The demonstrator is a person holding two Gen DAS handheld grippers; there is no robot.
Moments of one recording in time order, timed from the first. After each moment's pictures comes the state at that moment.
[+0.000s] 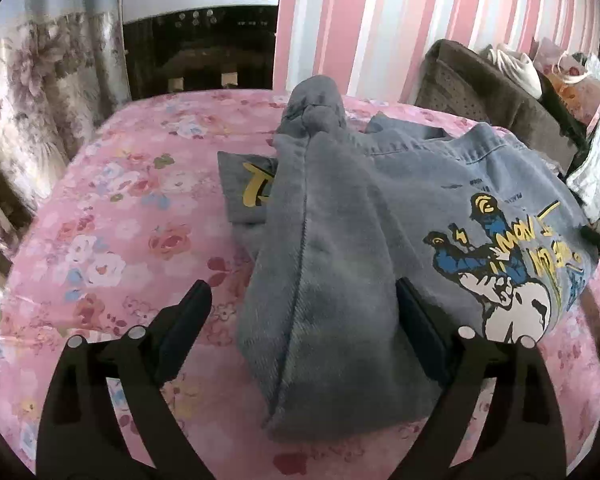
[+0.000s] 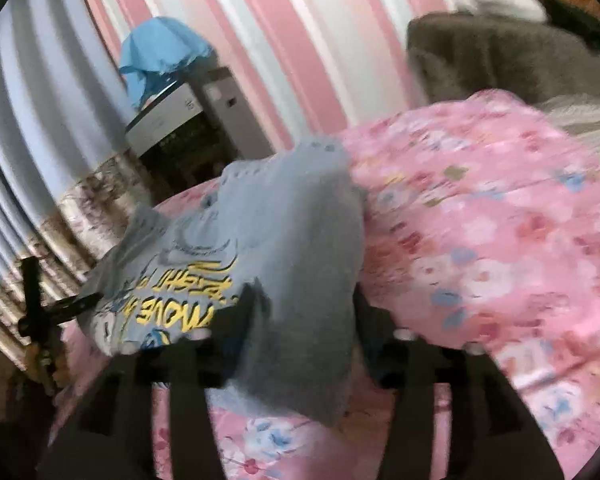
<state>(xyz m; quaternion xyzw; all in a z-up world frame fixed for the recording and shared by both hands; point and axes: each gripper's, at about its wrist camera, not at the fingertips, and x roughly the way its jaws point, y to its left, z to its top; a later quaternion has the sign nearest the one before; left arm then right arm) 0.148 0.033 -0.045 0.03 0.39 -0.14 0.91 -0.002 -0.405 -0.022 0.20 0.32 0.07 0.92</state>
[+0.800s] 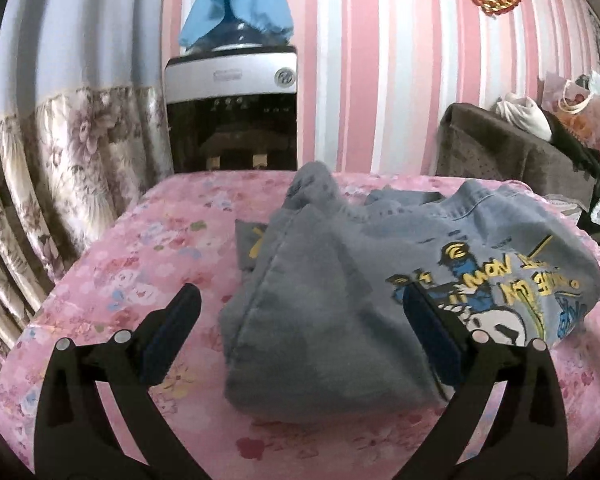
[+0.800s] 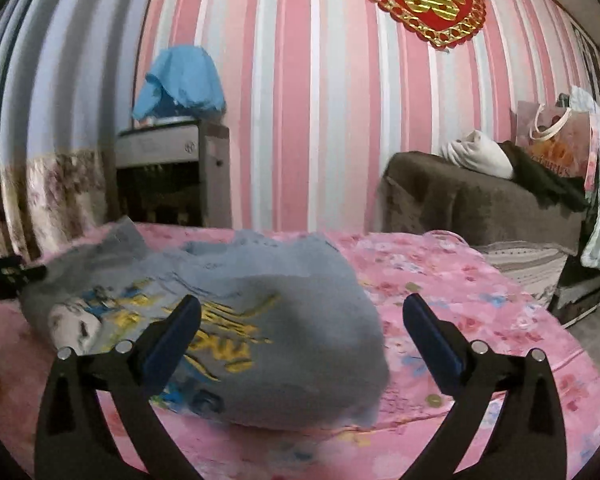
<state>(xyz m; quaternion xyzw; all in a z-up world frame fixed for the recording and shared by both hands) 0.083 0.007 -0.020 0.03 0.24 -0.08 0.97 -0.063 -0.321 0.031 0.04 0.16 -0.03 0.99</state>
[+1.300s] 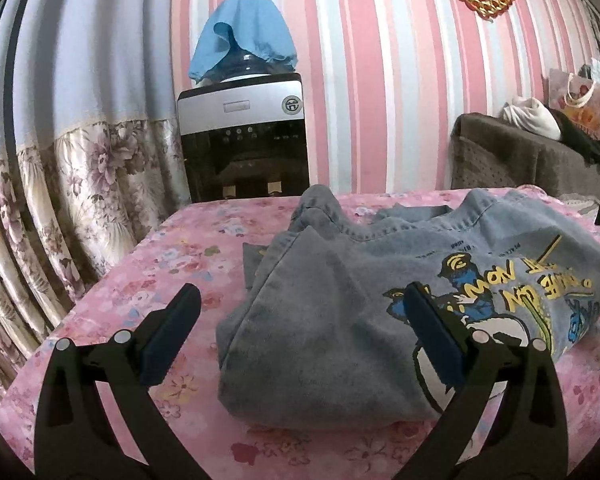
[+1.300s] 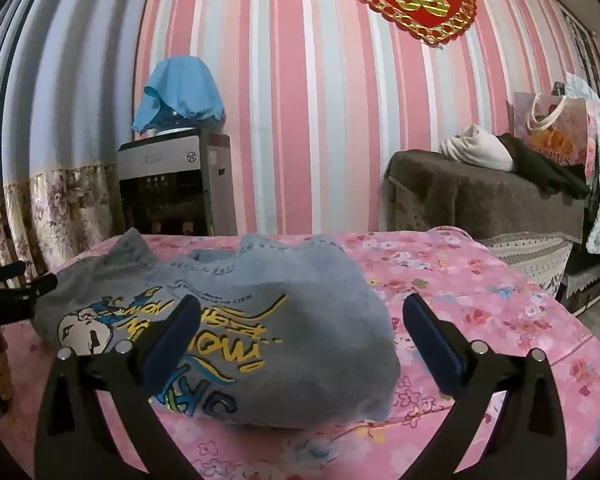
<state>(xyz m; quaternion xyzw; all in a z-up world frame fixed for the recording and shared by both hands) 0.068 -0.009 -0.019 0.06 0.19 -0.04 0.98 -0.068 -0.323 0.027 0.06 0.16 -0.03 0.99</state>
